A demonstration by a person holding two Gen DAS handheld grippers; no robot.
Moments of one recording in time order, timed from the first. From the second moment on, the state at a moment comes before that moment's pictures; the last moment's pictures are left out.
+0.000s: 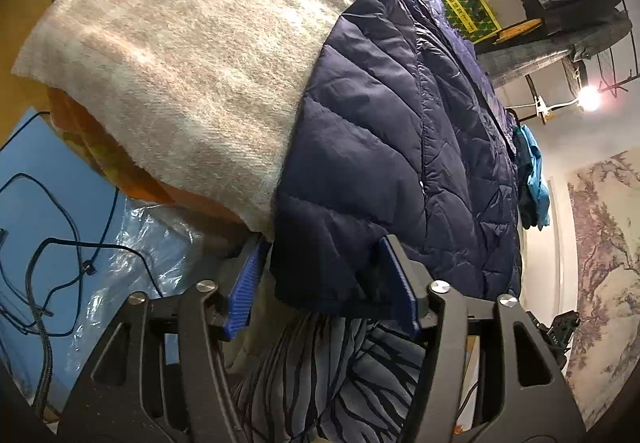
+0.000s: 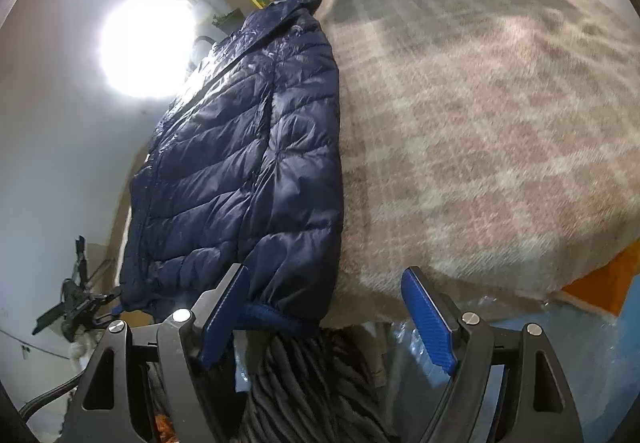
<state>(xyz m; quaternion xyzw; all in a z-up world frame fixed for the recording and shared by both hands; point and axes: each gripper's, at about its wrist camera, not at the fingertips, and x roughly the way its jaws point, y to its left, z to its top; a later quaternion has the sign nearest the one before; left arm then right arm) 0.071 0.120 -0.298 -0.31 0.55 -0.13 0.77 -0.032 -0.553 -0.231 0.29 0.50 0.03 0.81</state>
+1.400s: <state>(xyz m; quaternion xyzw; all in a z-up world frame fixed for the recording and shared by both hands) 0.064 0.117 -0.236 -0.34 0.51 -0.17 0.77 -0.035 -0.553 -0.189 0.37 0.45 0.07 0.81</state>
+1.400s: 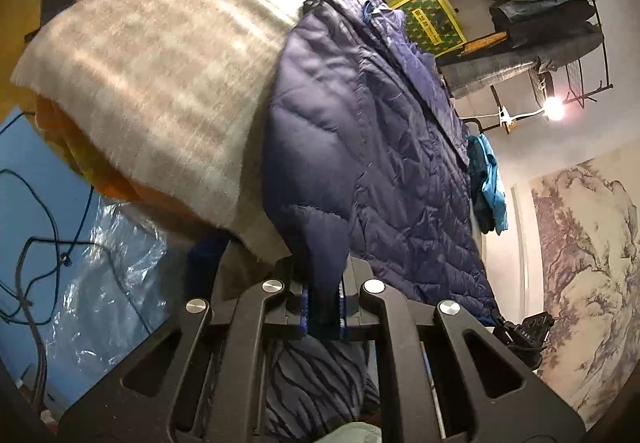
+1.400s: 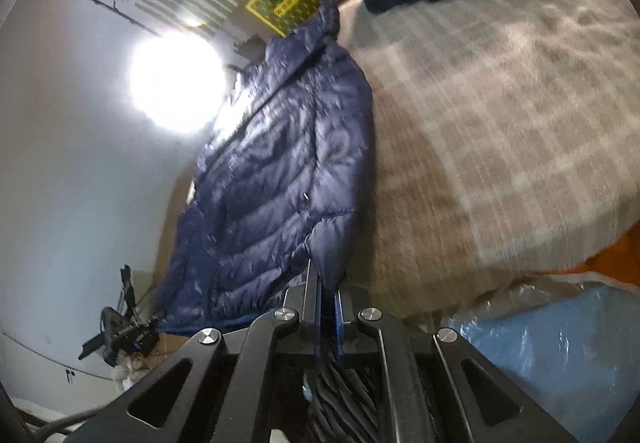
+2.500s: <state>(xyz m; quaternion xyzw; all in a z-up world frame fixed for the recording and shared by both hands) 0.422 0.013 -0.118 -0.25 0.41 -0.16 0.86 0.332 -0.580 -0.100 0.24 0.37 0.03 0.90</state>
